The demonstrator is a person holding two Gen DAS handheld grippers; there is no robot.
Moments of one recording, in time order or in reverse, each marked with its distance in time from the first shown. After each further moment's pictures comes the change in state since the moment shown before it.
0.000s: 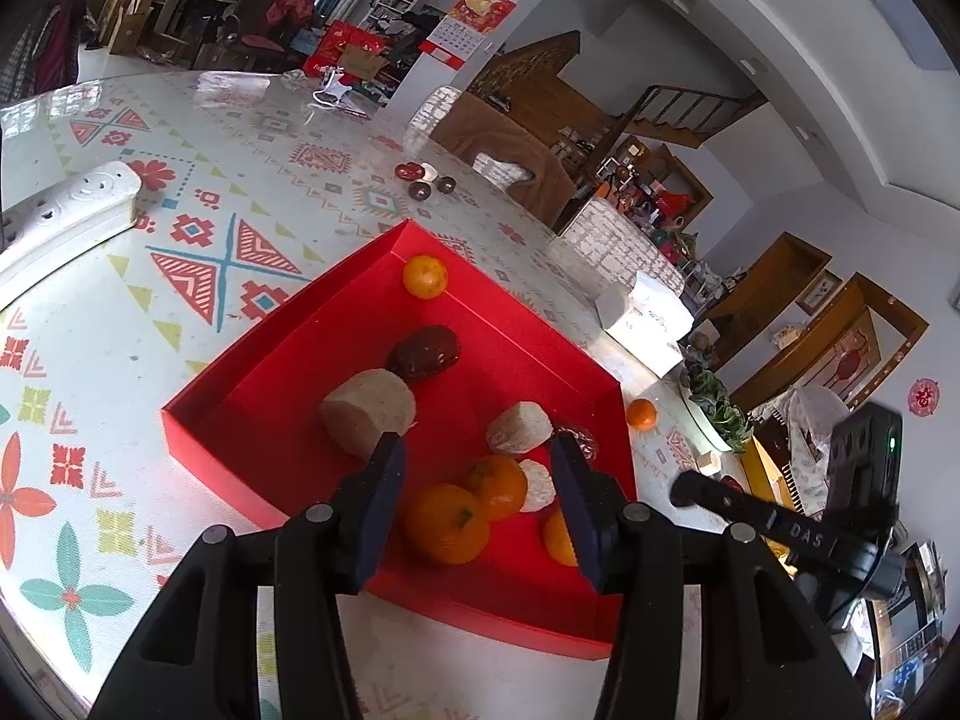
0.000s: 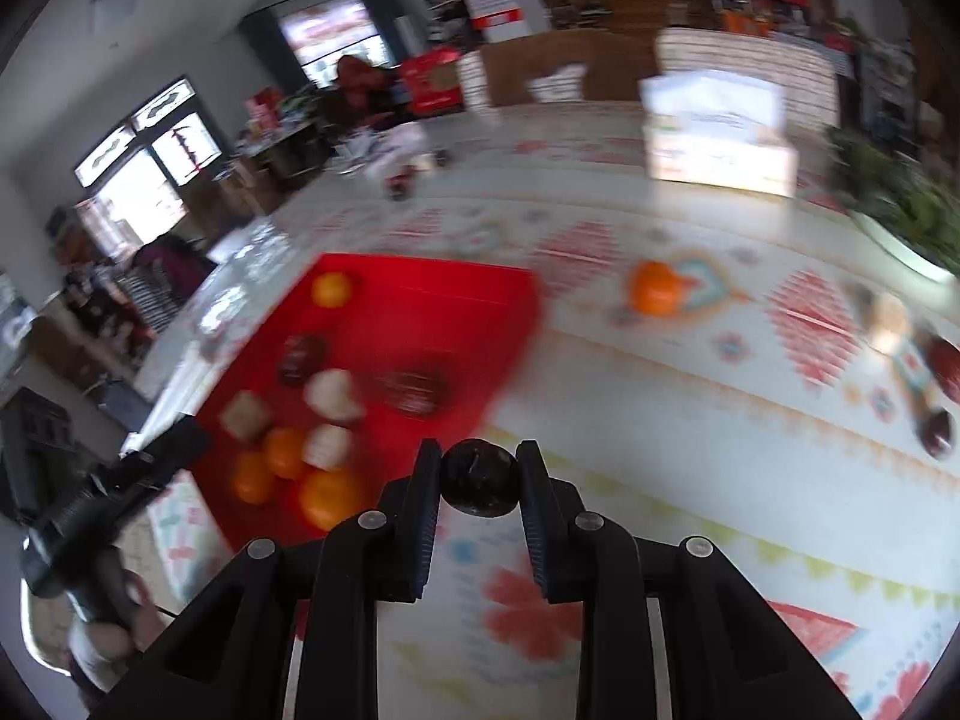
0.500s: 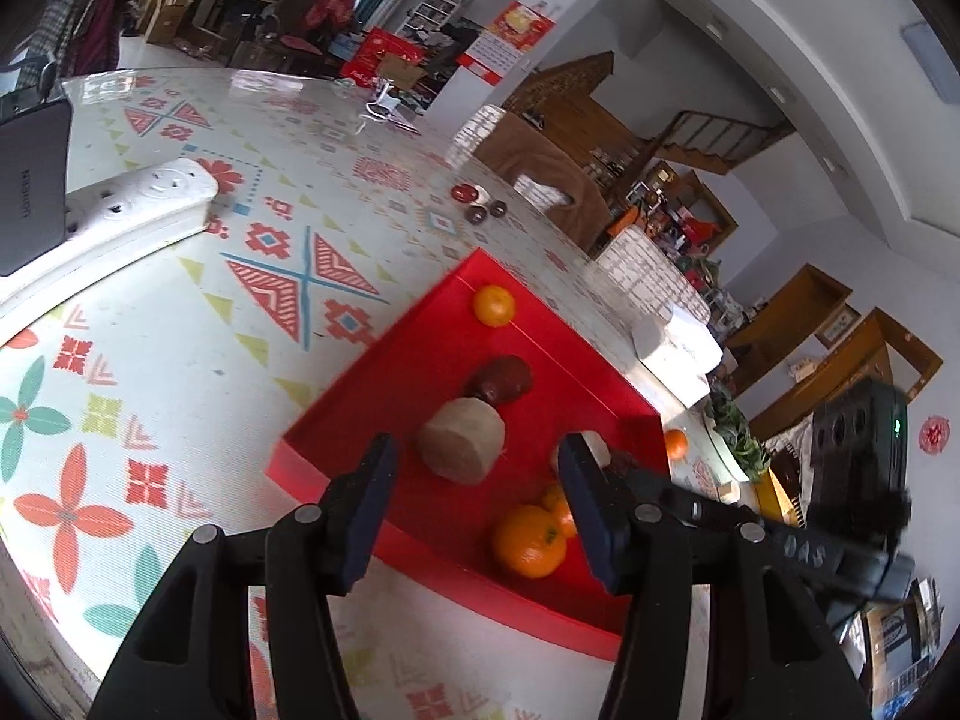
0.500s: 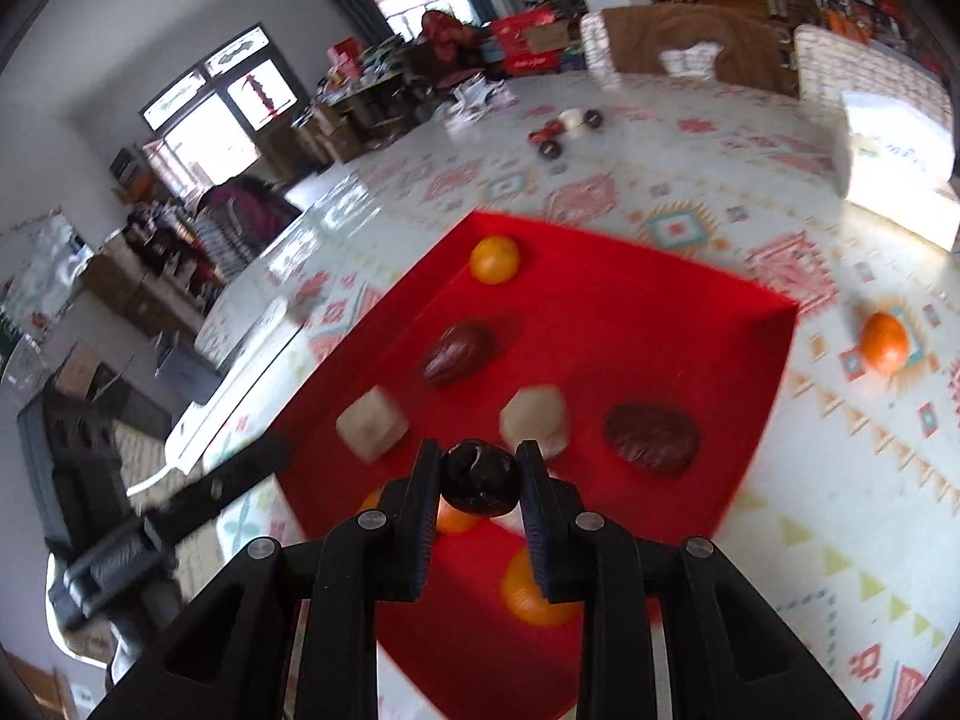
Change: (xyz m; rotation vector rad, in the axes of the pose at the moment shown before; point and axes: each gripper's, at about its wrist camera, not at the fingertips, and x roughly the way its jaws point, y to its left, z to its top) left arm -0.018 0.037 0.008 -0.069 -0.043 0.041; right arm 0.059 0.087 0.011 -0.105 0.110 0.160
